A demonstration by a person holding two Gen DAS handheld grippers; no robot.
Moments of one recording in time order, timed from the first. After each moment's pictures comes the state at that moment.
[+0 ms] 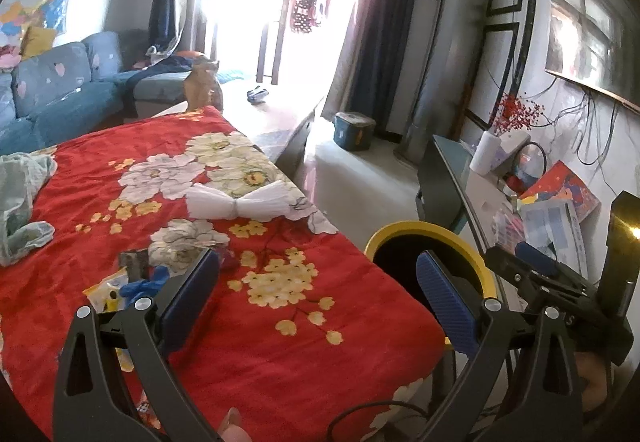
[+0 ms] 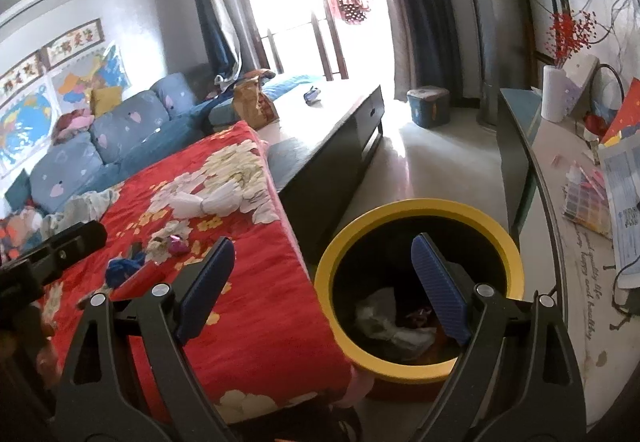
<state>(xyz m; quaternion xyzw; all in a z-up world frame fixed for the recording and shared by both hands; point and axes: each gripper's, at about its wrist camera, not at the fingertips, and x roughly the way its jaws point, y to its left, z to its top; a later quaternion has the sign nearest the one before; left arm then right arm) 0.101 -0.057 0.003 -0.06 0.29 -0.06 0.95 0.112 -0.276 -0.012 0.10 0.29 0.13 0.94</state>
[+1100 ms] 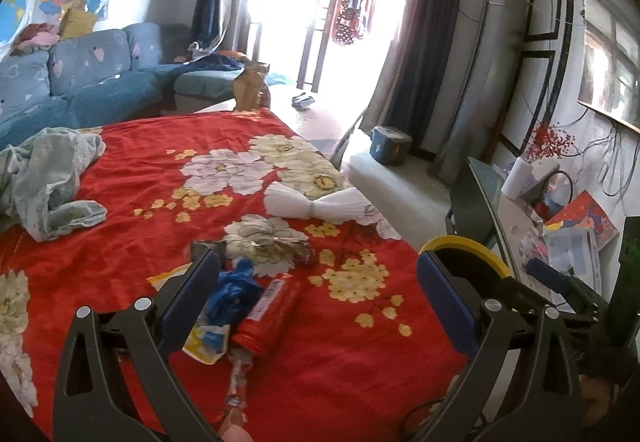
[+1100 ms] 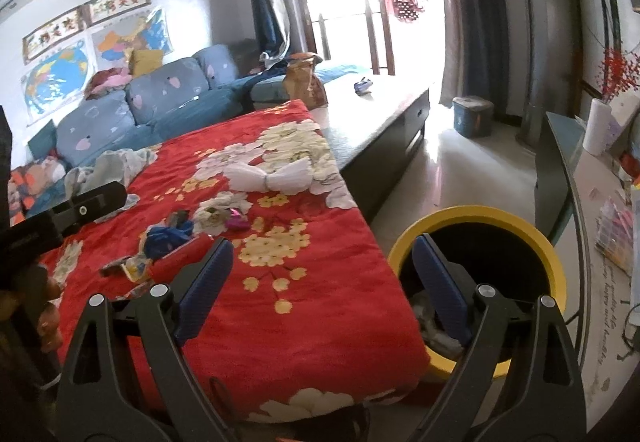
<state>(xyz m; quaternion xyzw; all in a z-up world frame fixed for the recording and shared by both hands) 0.077 0.017 0.006 -0.10 0.28 0.01 0.96 0.097 -0.206 -0.003 0.04 0.29 0.20 0.94</state>
